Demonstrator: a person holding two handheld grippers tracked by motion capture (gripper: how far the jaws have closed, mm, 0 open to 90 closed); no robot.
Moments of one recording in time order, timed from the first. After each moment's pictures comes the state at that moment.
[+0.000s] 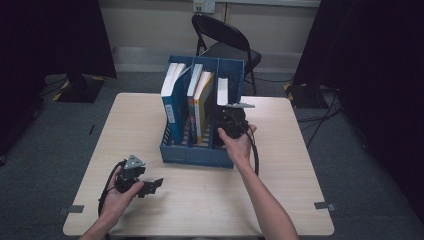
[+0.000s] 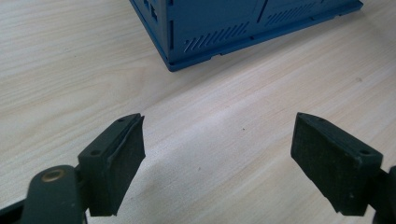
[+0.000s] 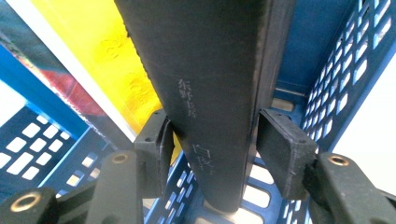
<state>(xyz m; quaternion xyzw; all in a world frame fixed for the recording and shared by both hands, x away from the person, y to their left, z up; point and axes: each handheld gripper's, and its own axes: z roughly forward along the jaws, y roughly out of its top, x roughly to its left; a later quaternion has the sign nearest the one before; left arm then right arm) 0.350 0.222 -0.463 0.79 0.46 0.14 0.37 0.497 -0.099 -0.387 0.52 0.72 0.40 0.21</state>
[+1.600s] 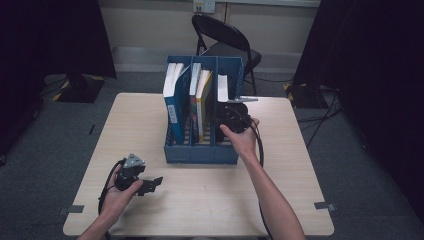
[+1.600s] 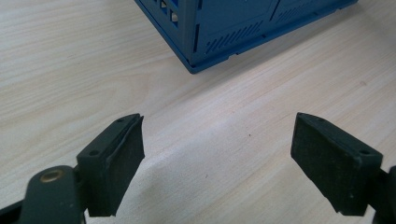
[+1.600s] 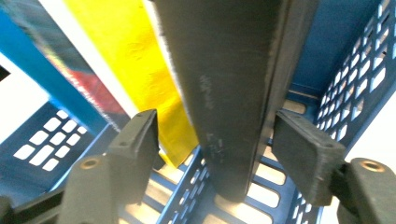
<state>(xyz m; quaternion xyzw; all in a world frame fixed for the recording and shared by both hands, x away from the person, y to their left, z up) 0.354 0.224 -0.464 0.79 0.46 0.15 0.38 0.509 -0.111 -0.379 0.48 0.76 0.41 0.18</state>
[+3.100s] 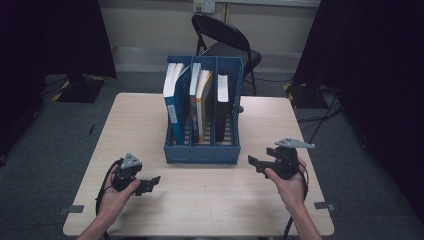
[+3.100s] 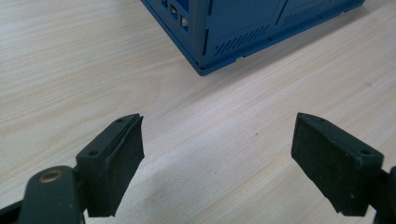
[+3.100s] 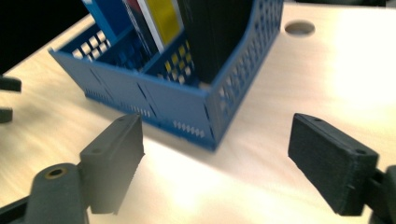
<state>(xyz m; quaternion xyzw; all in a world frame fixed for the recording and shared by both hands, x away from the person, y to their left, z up) 0.351 0.229 -0.459 0.79 0.45 0.16 0.37 0.371 -0.229 -0.390 0.48 0.74 0.44 0.17</state>
